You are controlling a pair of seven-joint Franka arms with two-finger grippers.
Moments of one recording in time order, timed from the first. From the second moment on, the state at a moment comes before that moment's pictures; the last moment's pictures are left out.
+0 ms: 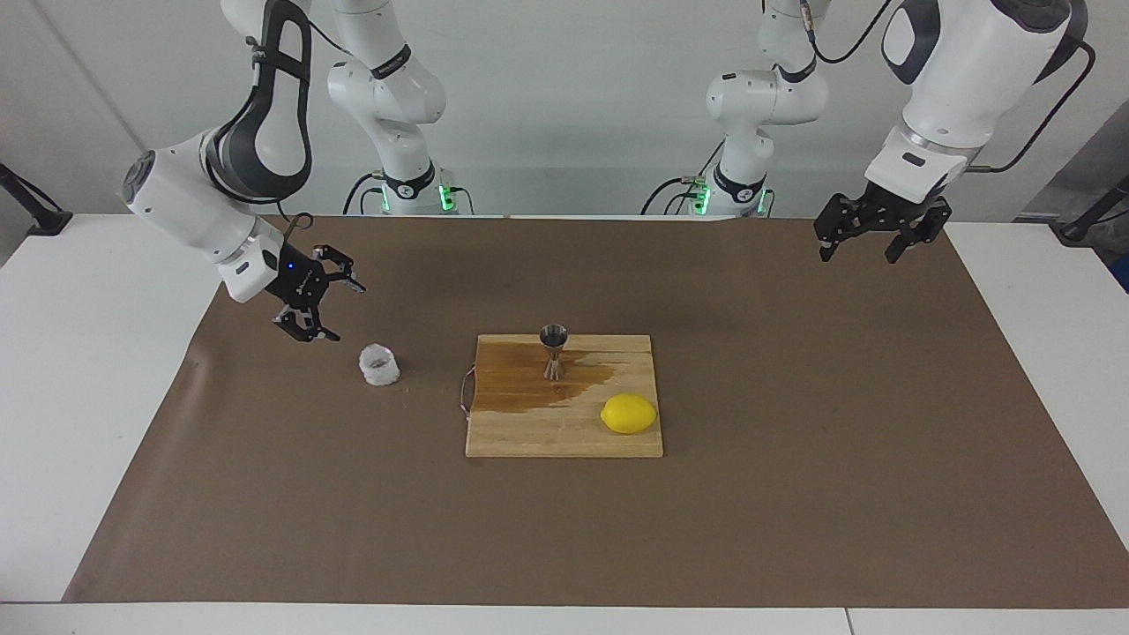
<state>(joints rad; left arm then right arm) -0.07 -0.03 -0.07 -1.64 -0.01 1.63 -0.04 -0.26 0.00 0.09 -2.10 0.44 1.96 -1.49</state>
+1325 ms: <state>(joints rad) -0.07 -0.03 -0.07 -1.64 -0.01 1.63 -0.04 0.05 -0.05 0.08 -1.76 -0.01 1.65 0.27</state>
